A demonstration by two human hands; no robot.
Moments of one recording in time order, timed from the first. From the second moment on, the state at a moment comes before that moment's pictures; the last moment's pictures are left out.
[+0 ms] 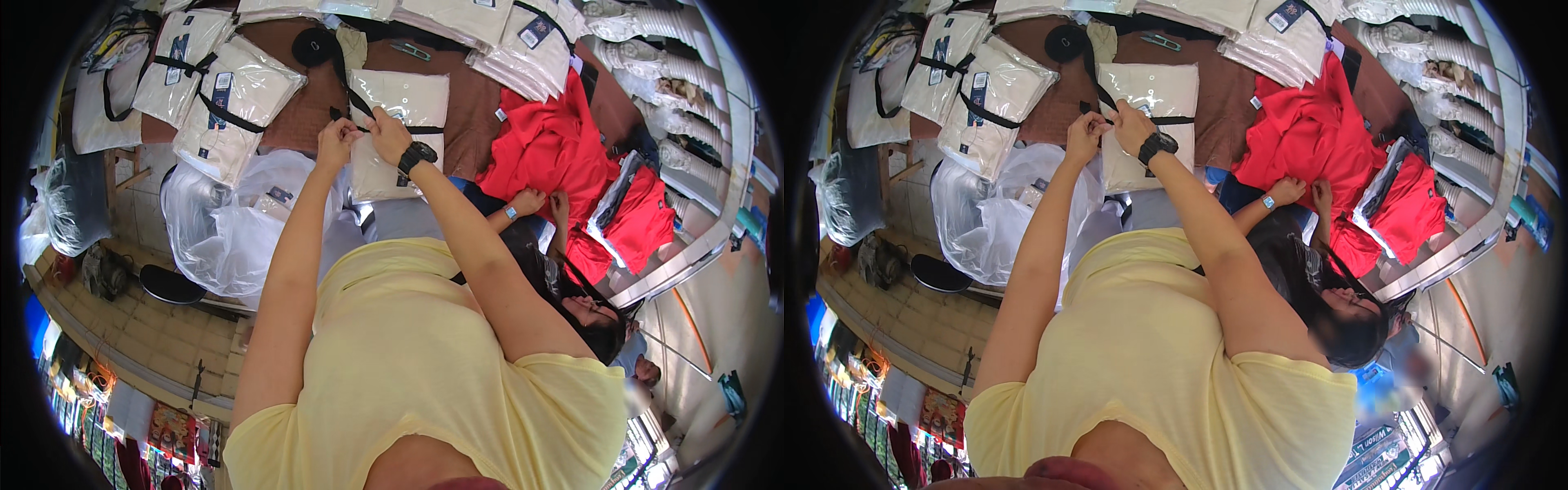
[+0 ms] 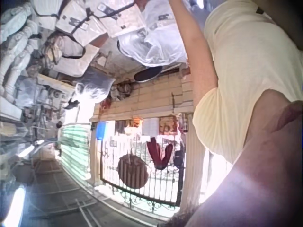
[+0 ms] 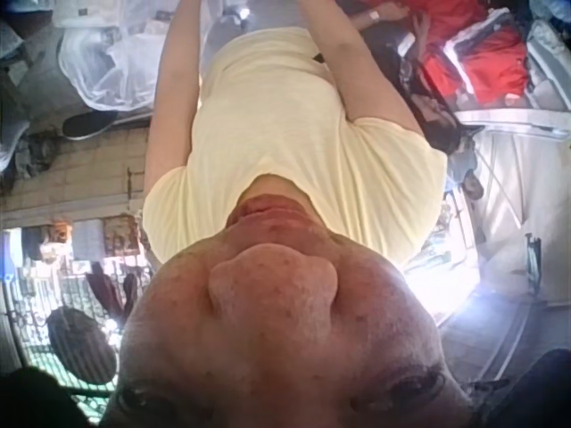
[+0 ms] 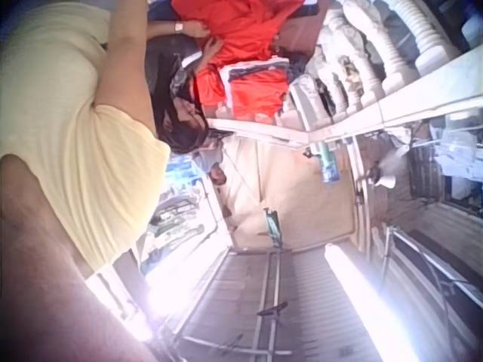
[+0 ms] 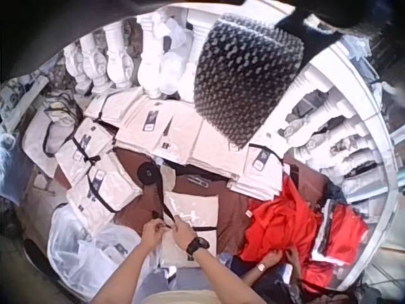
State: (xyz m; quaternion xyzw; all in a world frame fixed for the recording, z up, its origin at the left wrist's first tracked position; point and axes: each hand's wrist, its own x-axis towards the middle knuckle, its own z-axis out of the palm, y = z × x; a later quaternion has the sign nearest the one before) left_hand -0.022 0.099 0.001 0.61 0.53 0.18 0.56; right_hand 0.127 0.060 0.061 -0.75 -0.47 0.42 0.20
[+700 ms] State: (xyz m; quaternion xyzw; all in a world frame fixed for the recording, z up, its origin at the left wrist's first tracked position) left_hand -0.024 0.102 -0.018 0.69 0.54 0.21 0.43; right_hand 0.141 0.054 0.098 -0.78 -0.52 0.34 0.05
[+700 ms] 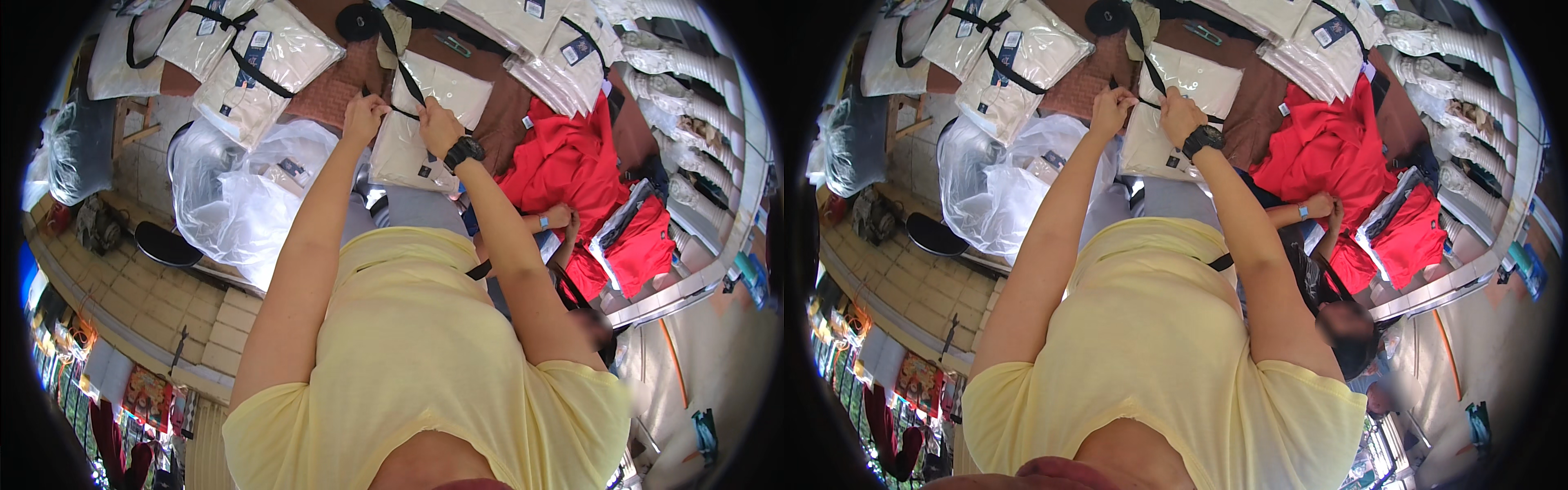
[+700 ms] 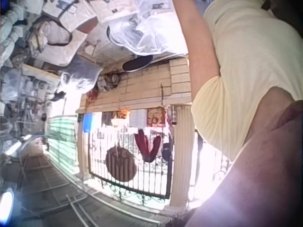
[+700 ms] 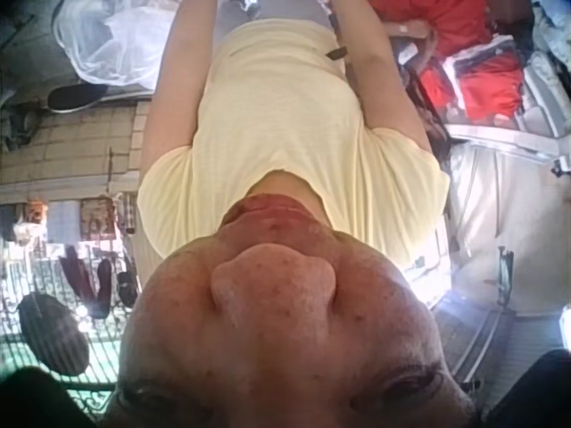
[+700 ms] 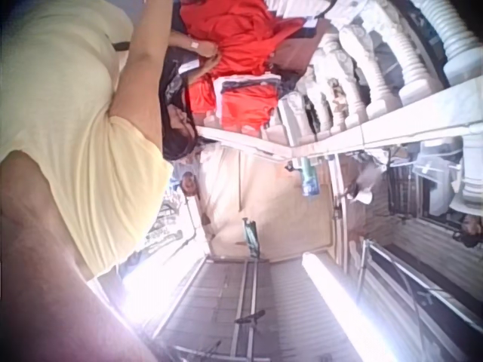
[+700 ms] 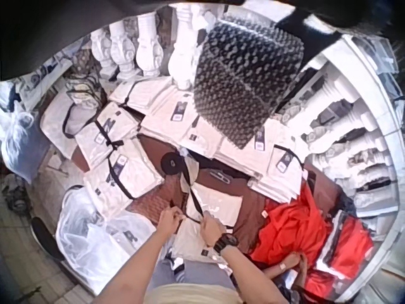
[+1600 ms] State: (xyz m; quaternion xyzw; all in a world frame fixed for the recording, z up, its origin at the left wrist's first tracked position) left_hand 0.004 0.077 -0.016 0.56 0.66 0.25 0.44; right_hand 0.134 0.062 0.062 -0.71 -0.53 0.43 0.16
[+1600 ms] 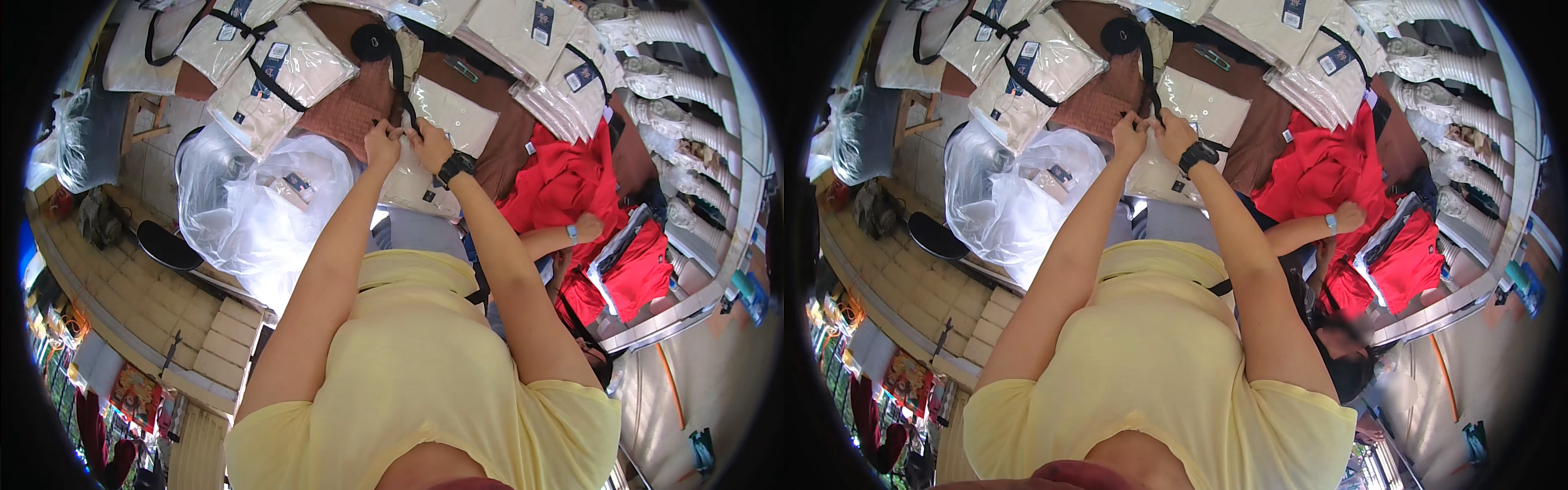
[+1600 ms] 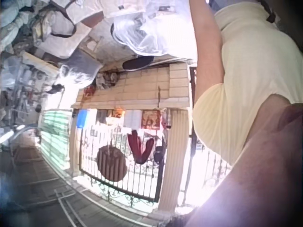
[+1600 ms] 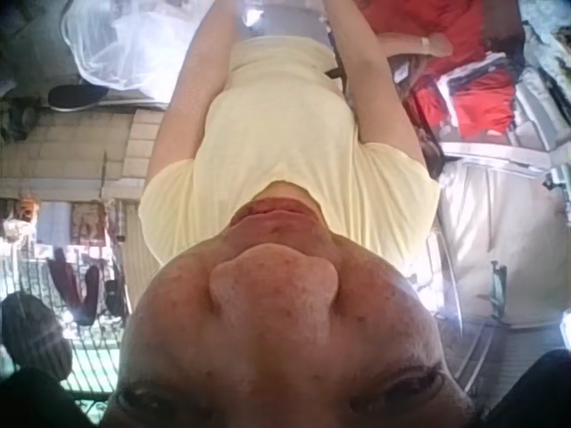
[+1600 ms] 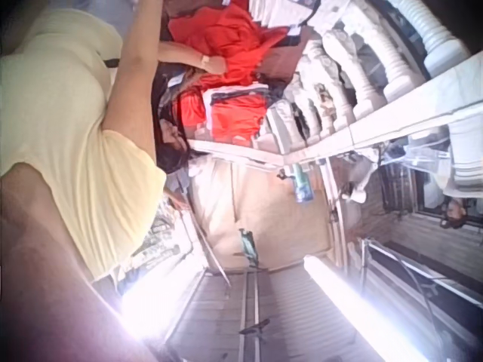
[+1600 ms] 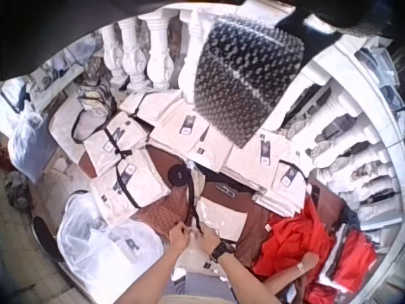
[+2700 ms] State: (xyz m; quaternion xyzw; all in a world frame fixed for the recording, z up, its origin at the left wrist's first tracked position) left_hand 0.007 0.064 0.012 0.41 0.52 0.34 0.67; right_hand 0.144 0.094 0.054 -0.72 -0.44 0.50 0.20
